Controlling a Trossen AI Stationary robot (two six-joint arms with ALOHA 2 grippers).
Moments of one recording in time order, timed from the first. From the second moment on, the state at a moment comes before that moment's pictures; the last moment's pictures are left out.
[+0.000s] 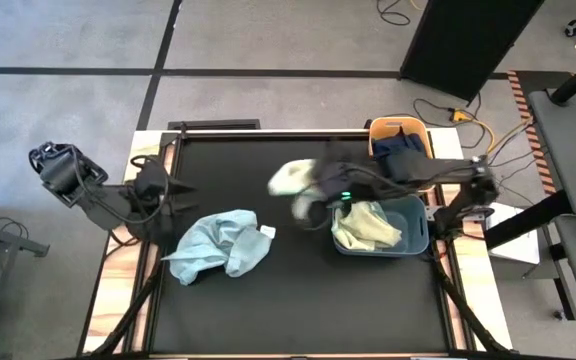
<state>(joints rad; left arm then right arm) -0.63 1.02 1.53 -1.16 -0.76 -0.64 0.14 1.79 2.05 -0.87 0.36 0.23</state>
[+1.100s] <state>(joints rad) -0.63 1.04 1.46 -1.22 -0.74 -0.75 0.31 0.99 0.99 -1.51 0.05 1.12</state>
